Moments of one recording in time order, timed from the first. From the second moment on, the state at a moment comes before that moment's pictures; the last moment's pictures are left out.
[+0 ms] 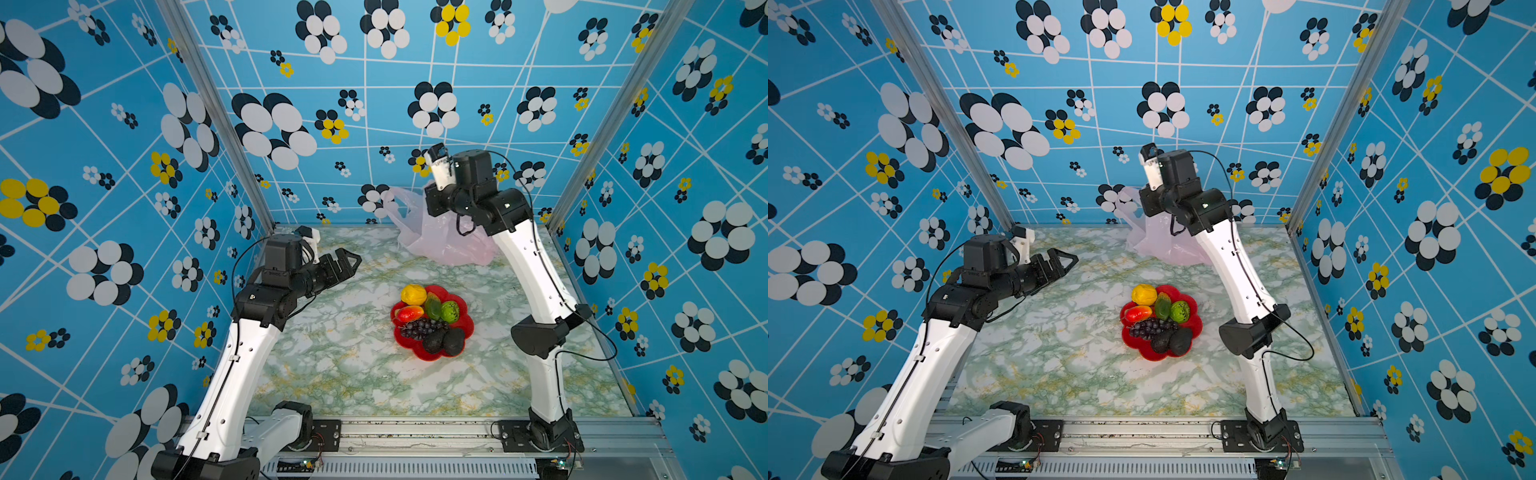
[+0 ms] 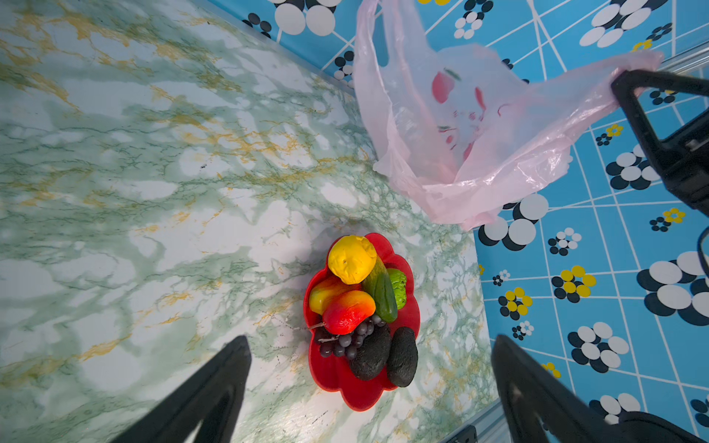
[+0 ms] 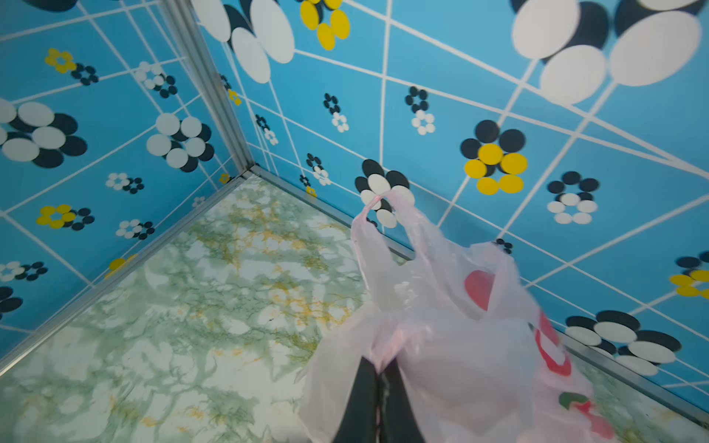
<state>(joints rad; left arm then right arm) -0.16 1.09 1.29 -0.75 0.42 -0.66 0.54 2.07 2.67 -1.01 0.05 -0.03</state>
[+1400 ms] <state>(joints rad) -0.24 1.74 2.15 -1.46 0.18 -0.36 0.51 1.47 2.00 -0.73 -0.31 0.14</state>
